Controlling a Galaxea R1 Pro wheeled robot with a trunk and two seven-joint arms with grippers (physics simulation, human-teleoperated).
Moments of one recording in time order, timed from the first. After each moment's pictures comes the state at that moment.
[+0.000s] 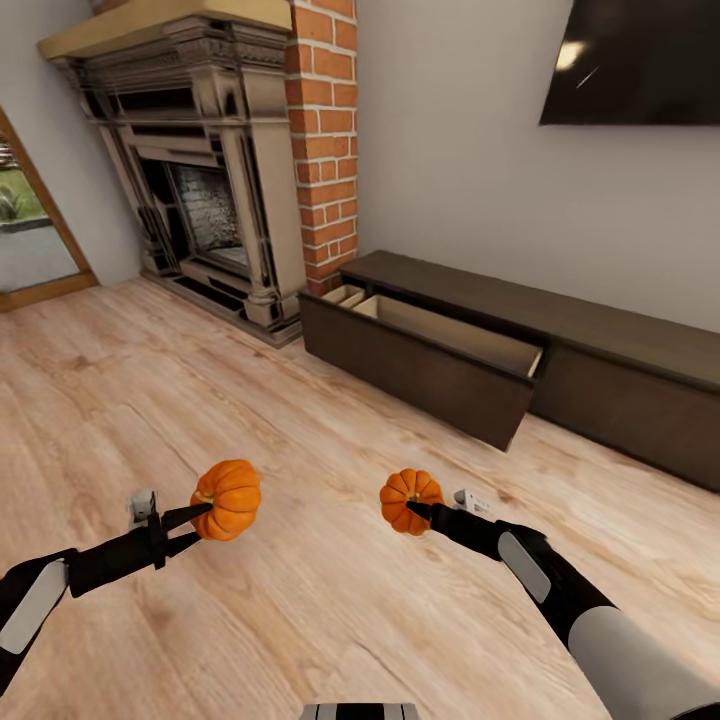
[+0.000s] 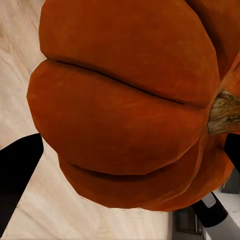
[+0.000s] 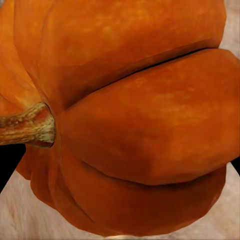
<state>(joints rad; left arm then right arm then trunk) -0.46 0.42 0.12 -0.89 0.79 0.96 -0.96 -0.69 -0.14 0.31 -0.63 -0.79 0.40 0.42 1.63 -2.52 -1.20</state>
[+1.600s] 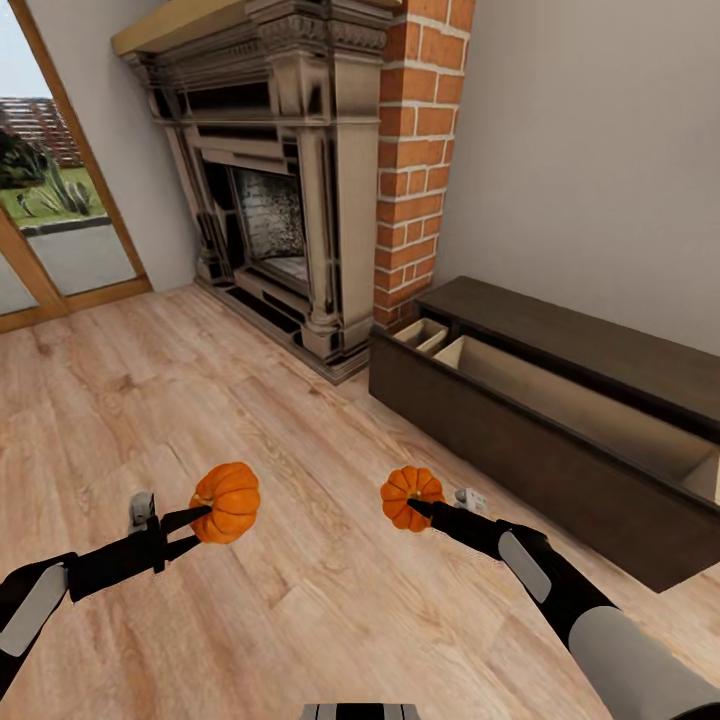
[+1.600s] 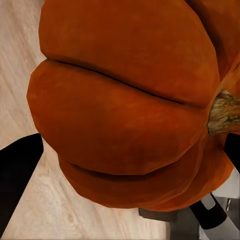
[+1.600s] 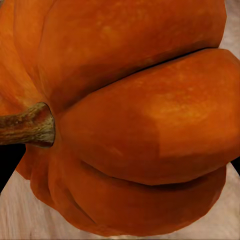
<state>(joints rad) -0.46 0.42 0.12 -0.86 0.79 0.96 -0.96 -0.69 -0.14 0.31 -0.63 -0.79 0.37 0.42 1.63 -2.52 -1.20</state>
